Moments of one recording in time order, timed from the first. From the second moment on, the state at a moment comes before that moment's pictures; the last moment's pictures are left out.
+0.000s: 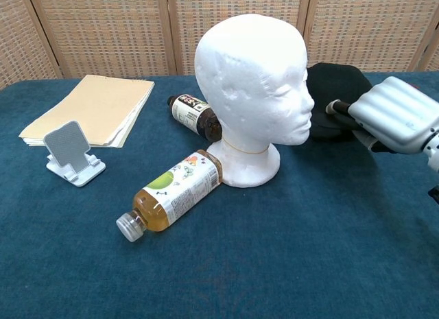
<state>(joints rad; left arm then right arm) -0.05 -0.93 0.01 -1.92 1.58 1.49 0.07 0.55 -1.82 0.17 -0.76 -1.67 1.31 -0.48</state>
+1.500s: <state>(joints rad) -0.04 -0.91 0.02 -1.92 1.61 1.52 0.02 0.71 -1.39 0.32 -1.09 -1.87 1.59 -0.53</state>
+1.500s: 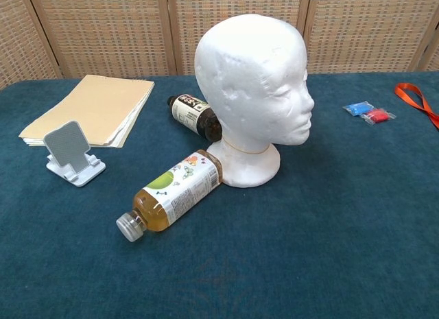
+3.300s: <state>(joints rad) -0.04 -0.91 0.03 -1.91 1.61 1.52 0.02 0.77 -1.44 0.08 -1.04 -2.19 1.64 -0.71</state>
